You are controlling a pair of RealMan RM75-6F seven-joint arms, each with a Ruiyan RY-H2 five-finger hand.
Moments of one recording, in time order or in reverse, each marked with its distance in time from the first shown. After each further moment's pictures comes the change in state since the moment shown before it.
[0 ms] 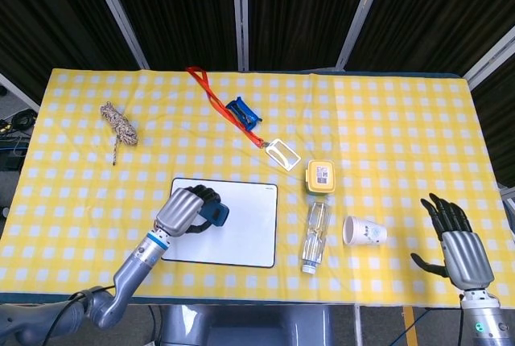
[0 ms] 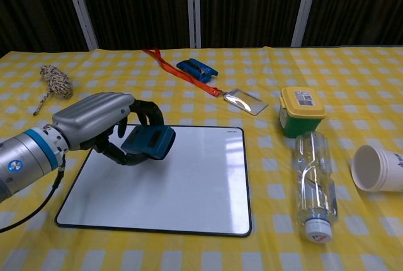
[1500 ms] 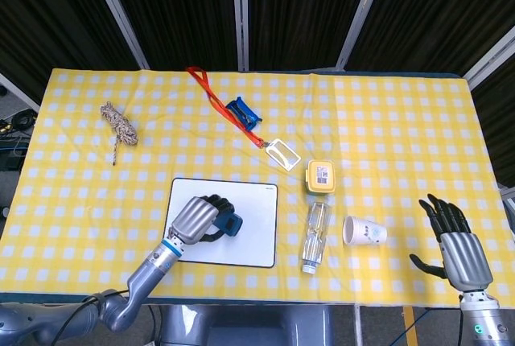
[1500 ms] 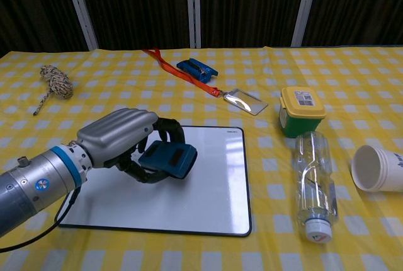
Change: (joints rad) left arm -0.024 -0.089 0.021 0.050 0.012 -0.012 0.009; right arm -0.004 0.000 -0.006 -0.006 -0.016 0.012 -0.009
